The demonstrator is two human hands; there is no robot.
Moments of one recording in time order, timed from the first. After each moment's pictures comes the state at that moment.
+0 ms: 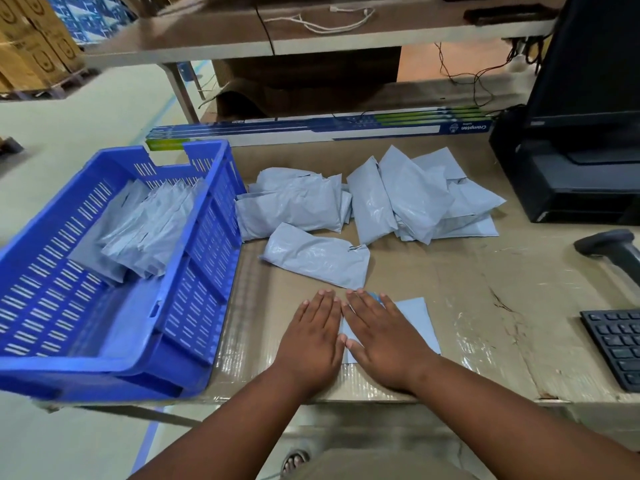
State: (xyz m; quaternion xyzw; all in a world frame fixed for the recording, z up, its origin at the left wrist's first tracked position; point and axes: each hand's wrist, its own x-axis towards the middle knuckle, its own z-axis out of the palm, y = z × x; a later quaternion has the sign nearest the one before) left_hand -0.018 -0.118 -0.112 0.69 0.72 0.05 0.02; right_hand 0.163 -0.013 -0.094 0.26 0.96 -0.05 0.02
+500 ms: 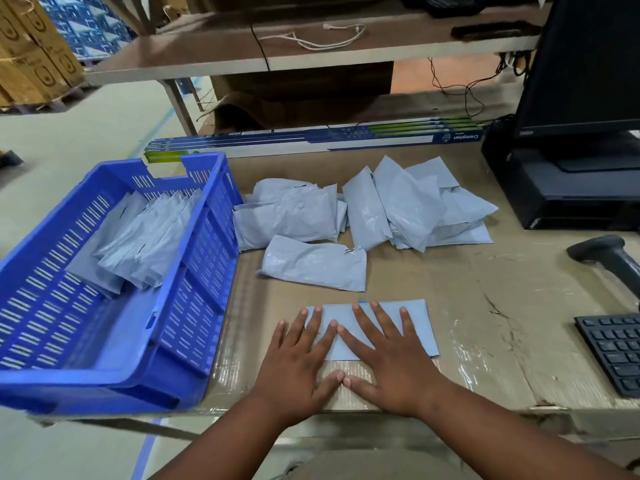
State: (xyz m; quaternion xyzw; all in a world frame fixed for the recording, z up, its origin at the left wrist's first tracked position) left_hand -0.022 -0.159 -0.087 0.69 0.72 0.01 0.03; right_hand 0.193 -0.034 -0.087 0.28 0.96 -0.06 0.00
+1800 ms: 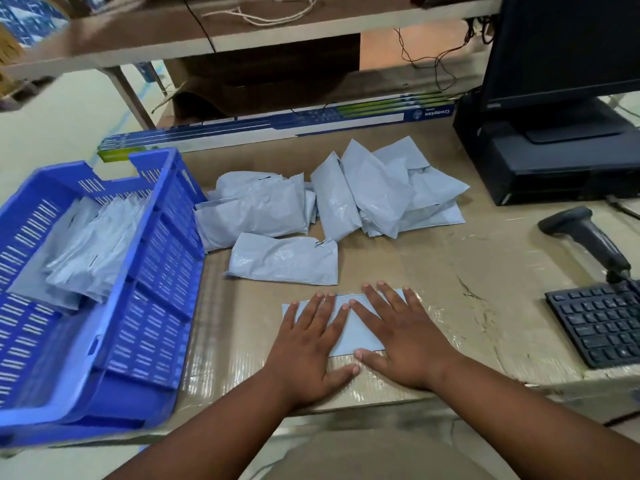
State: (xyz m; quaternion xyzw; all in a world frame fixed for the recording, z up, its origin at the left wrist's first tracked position) left_hand 0.014 -0.101 -0.084 0.75 0.66 0.00 0.05; right_hand 0.239 0.018 -0.088 0.31 0.95 -0.07 0.02
